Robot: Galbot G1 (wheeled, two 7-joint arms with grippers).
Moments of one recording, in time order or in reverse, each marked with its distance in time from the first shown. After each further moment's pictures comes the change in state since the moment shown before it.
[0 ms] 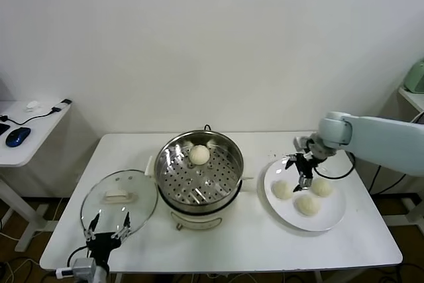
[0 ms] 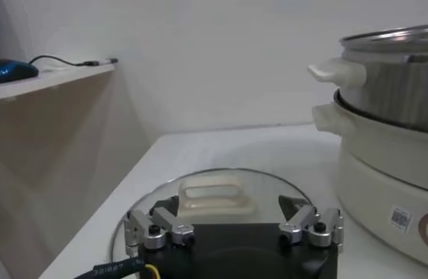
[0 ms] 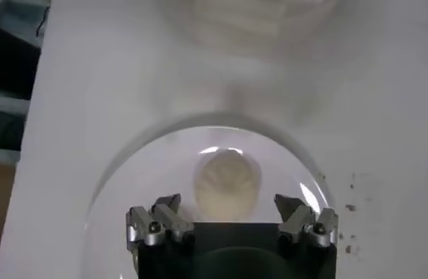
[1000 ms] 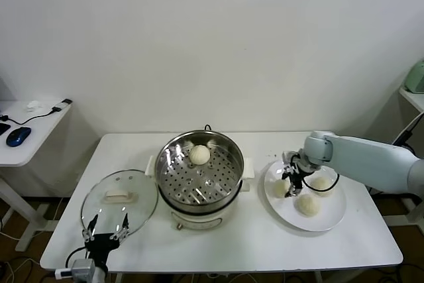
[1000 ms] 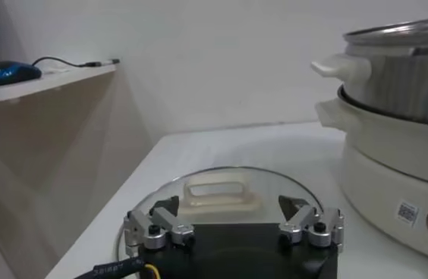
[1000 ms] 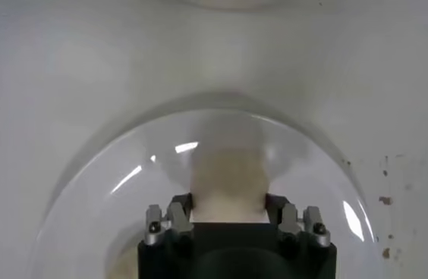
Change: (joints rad) left arm 0.003 0.009 0.001 0.002 0.003 -0.012 -0.004; right arm -0.107 0.029 0.108 -0.071 -0.063 -0.044 0.019
